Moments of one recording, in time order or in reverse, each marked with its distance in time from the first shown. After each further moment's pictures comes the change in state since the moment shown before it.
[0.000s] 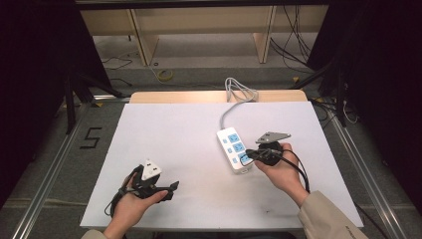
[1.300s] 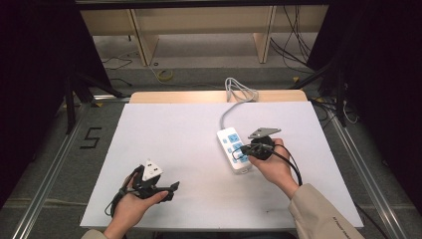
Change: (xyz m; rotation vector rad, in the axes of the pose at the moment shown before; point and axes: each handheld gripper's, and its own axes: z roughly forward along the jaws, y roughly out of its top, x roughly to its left) left arm -0.002 0.000 0.000 0.000 -0.002 0.009; right arm -0.002 0.012 0.024 0.027 -0.007 0.002
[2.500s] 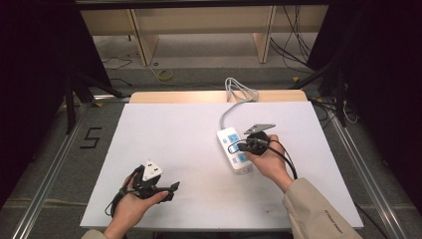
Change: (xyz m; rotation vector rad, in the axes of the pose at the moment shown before) left arm 0.000 0.000 0.000 0.001 -0.001 0.003; right arm -0.004 0.011 0.016 0.027 0.000 0.017
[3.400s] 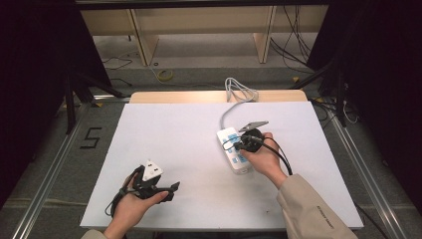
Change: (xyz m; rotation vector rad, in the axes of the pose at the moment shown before) left arm -0.001 0.000 0.000 -0.003 -0.003 -0.003; right arm 0.002 0.010 0.016 0.040 0.007 0.011
